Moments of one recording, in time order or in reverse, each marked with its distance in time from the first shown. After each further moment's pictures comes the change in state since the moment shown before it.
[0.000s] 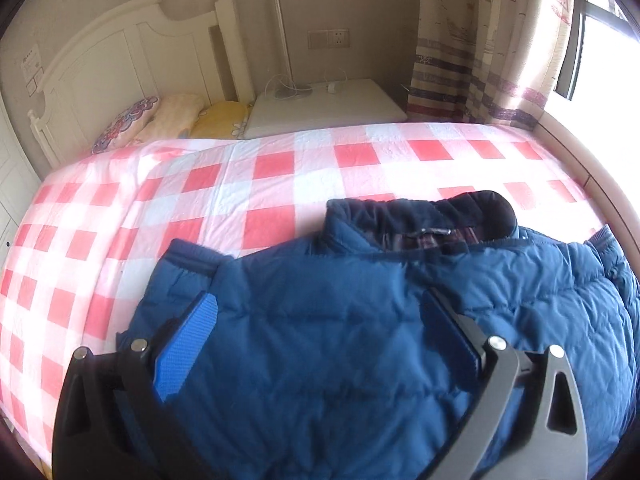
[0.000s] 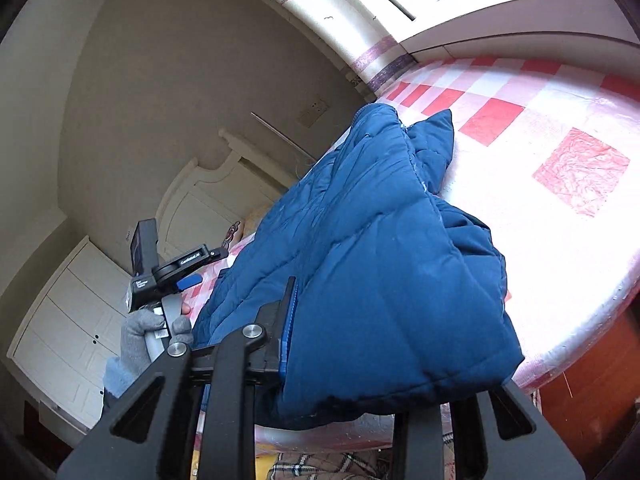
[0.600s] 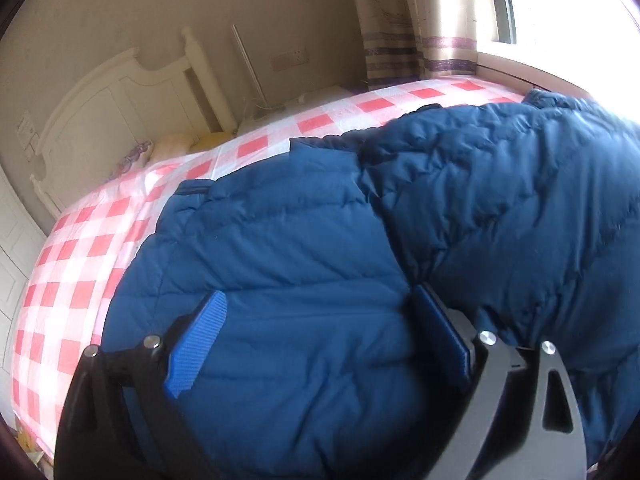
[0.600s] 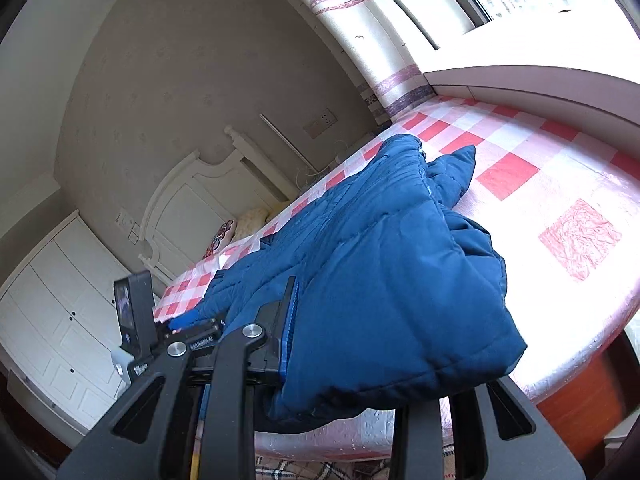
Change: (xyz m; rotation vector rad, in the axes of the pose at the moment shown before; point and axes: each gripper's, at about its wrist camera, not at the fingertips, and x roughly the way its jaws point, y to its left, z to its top) left arm -0.057 -0.027 -0.141 0.213 -0.161 0.059; right arm -0.008 0.037 0.017 -0.136 -0.040 -0.044
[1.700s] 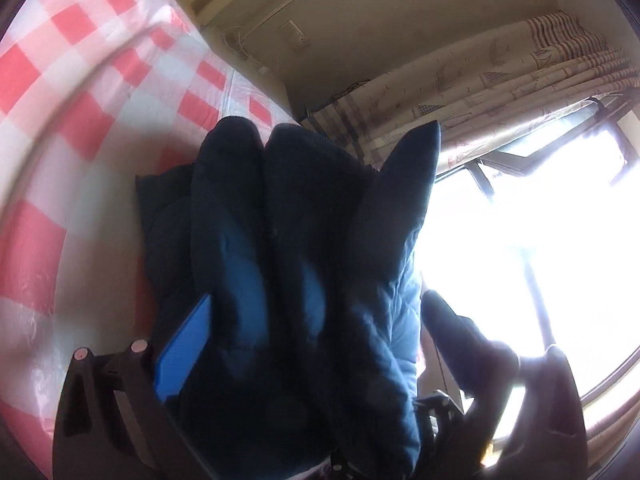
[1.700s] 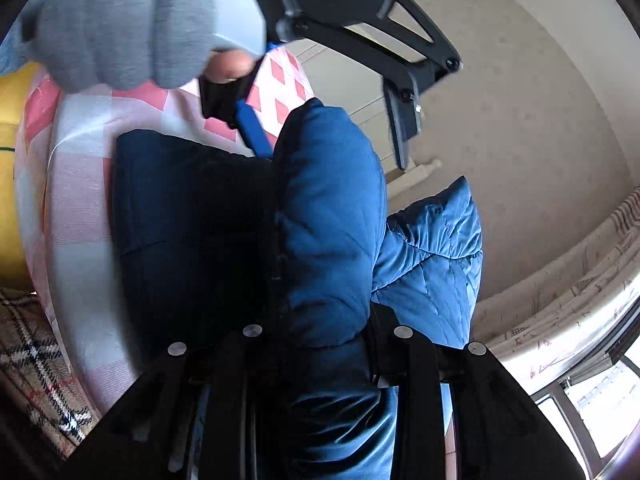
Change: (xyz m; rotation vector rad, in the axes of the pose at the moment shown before) left arm 0.045 0.259 -0.033 -0.773 0.077 -0.920; right arm 0.158 0.253 -0.231 -1.734 -0.026 -0.285
